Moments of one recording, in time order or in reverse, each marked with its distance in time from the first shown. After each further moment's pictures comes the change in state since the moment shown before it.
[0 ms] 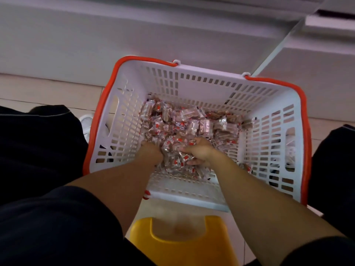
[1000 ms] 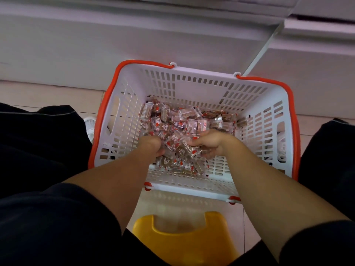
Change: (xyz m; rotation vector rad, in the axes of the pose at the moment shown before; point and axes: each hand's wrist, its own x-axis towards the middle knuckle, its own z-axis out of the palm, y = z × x) left_hand -0.023 0.019 -0.028 -1.014 -0.111 -0.168; right_hand -0.030 -0.027 -0.040 -0.224 -0.078 0.042
